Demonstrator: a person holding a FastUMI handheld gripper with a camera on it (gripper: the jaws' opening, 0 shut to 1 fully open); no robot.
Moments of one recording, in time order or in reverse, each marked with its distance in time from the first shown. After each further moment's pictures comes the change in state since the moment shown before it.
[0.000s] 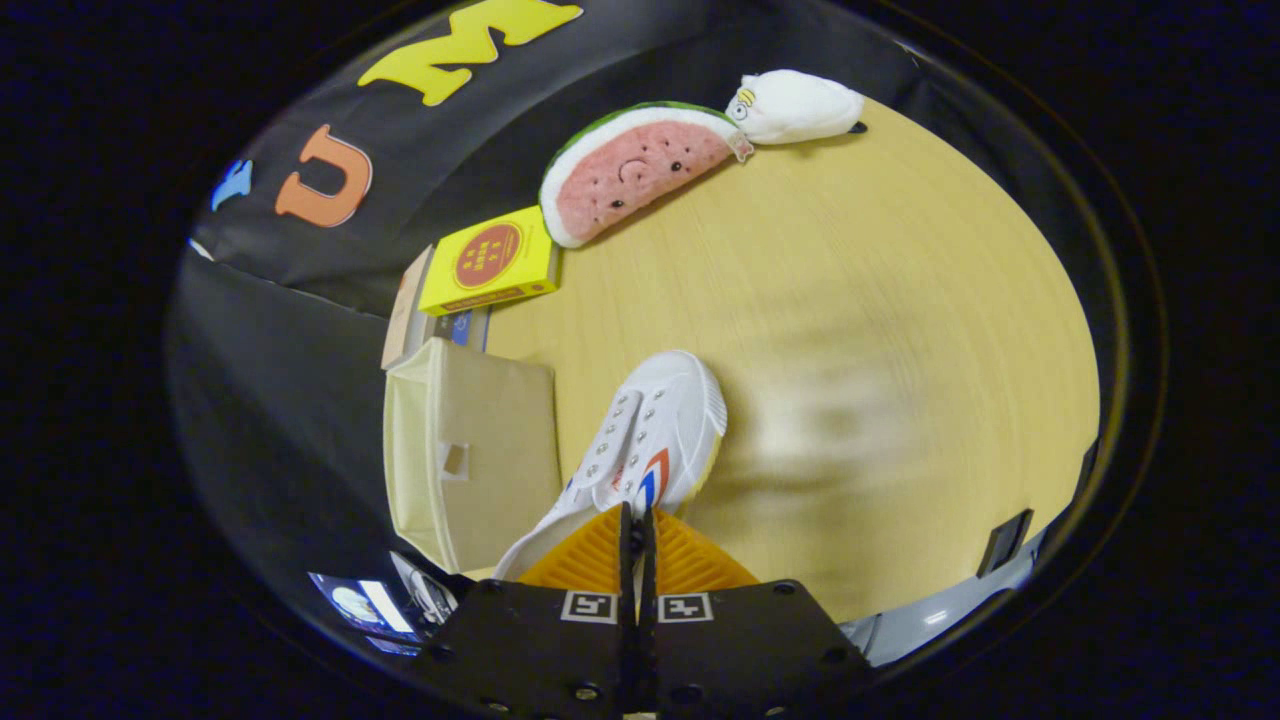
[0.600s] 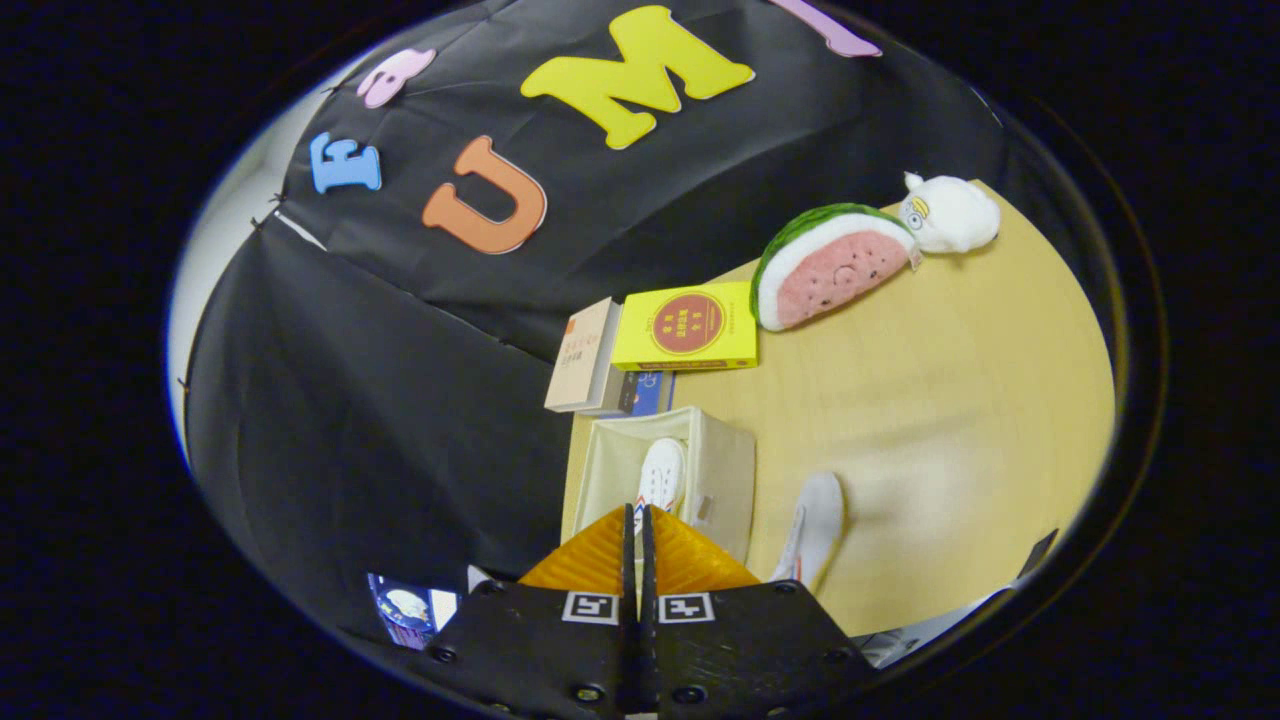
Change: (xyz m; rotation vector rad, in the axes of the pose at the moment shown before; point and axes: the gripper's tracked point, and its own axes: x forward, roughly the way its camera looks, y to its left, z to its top) arm -0.076 0.188 0.014 -0.183 -0.137 0.207
